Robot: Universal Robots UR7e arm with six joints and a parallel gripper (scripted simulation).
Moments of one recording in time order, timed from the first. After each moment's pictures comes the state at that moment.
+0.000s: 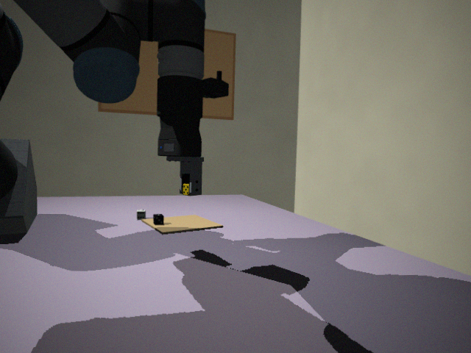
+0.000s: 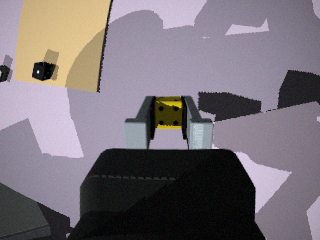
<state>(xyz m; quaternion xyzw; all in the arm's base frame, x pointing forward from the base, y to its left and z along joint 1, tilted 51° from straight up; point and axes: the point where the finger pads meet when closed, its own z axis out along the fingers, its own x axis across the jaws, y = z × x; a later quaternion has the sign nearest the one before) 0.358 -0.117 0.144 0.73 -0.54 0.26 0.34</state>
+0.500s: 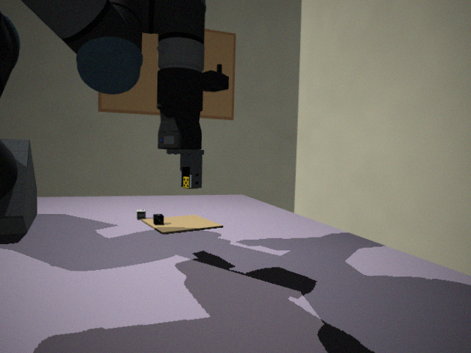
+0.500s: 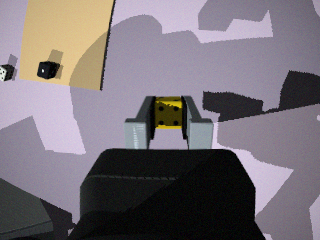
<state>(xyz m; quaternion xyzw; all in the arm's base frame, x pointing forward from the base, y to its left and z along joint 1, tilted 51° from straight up) 0.357 -0.107 0.151 0.73 -0.54 0.26 0.34</state>
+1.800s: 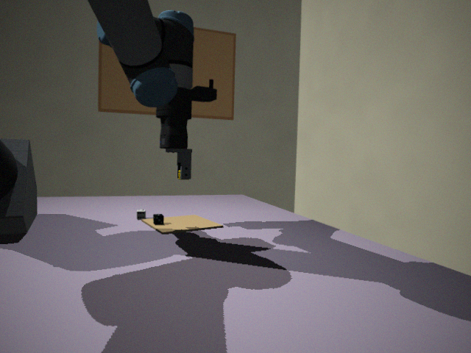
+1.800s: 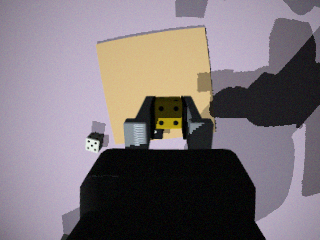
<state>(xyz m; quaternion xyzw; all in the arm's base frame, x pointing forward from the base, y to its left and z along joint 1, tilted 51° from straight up) 0.393 -0.011 0.040 0.63 -0.65 0.31 0.29</state>
